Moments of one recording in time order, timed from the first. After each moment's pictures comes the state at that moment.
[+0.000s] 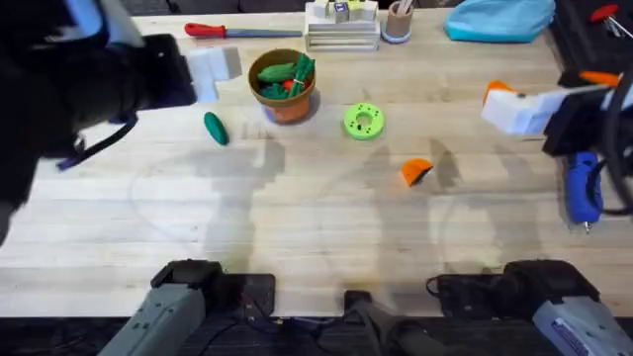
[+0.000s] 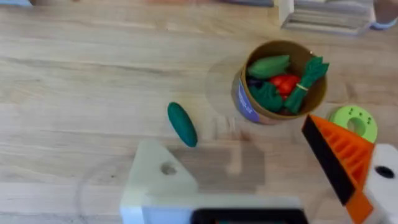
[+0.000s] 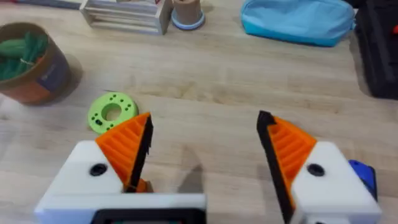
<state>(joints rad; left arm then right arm) -0.01 0.92 1.04 -0.82 0.01 -0.12 0.00 0.60 0.74 -0.64 -0.08 -0.05</state>
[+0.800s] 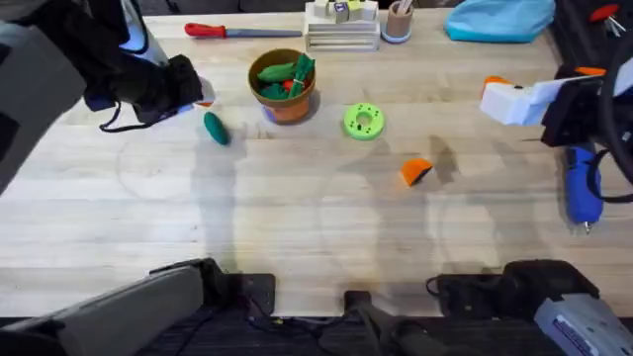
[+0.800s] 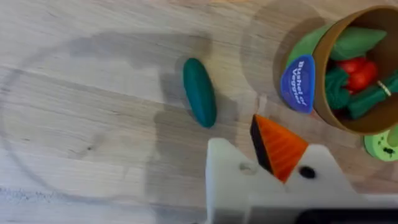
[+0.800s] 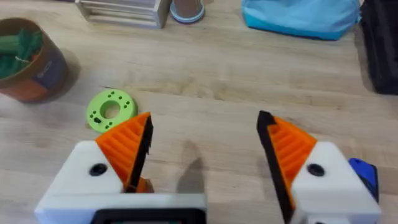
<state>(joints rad) 0.20 1.34 1.05 -0.80 0.19 -0.19 0.00 0.68 0.78 -0.65 -0.08 -0.05</state>
